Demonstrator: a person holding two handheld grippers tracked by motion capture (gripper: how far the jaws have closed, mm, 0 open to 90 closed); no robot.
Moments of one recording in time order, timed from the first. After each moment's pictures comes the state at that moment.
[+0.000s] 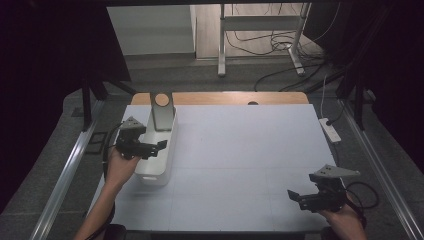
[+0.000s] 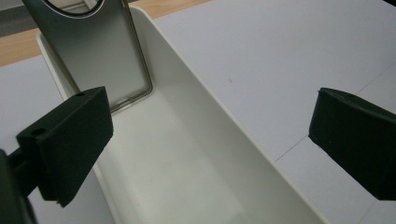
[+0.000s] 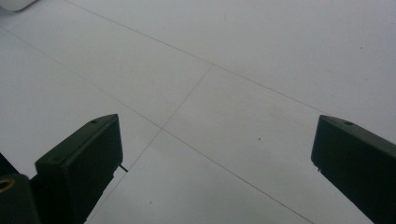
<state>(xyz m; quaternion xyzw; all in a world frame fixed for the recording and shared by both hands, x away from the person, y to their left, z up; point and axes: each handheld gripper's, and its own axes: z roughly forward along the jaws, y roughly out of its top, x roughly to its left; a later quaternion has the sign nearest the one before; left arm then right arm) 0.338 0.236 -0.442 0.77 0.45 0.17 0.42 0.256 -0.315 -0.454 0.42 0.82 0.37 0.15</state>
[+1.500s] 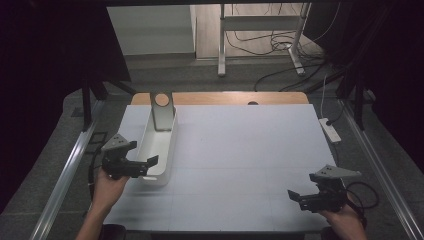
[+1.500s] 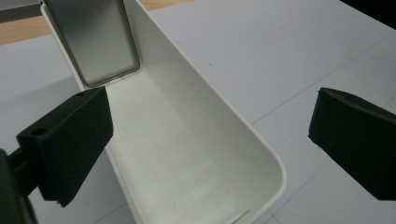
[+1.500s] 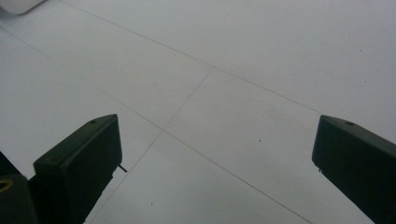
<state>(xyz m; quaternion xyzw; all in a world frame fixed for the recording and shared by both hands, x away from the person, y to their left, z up) 0.277 0.250 -0.441 0.76 0.45 0.17 0.44 0.254 -0.315 -0.453 0.42 0.81 0.37 0.15</state>
